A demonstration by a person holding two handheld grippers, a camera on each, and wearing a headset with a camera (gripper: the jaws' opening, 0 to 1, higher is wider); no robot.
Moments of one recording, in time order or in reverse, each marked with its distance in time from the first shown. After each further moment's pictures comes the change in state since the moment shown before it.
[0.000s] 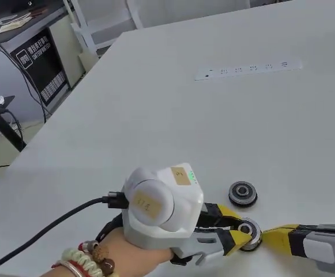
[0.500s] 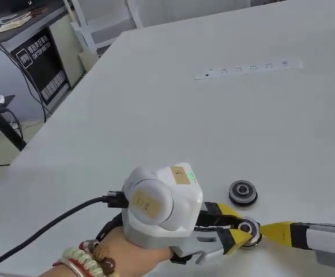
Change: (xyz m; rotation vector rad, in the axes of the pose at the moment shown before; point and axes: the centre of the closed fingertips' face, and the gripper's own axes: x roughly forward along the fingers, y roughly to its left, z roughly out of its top) left arm -0.001 0.000 -0.001 -0.002 -0.006 0.003; right arm 0.000 0.012 0.006 0.159 -0.052 0.091
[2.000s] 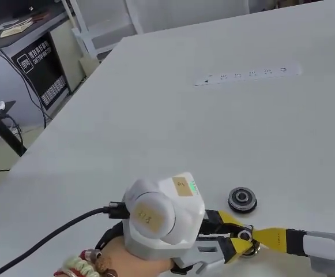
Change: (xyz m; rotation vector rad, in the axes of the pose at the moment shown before) left arm 0.002 -0.001 0.000 0.032 0.005 0.003; right arm 0.004 0.012 0.003 0.030 -0.025 0.098
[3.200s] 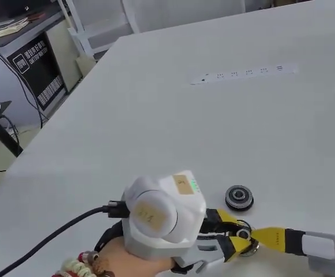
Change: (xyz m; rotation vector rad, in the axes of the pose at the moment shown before) left arm 0.001 -0.002 0.002 0.005 0.022 0.009; right arm 0.001 -0.005 -0.003 0.024 -0.021 -0.017
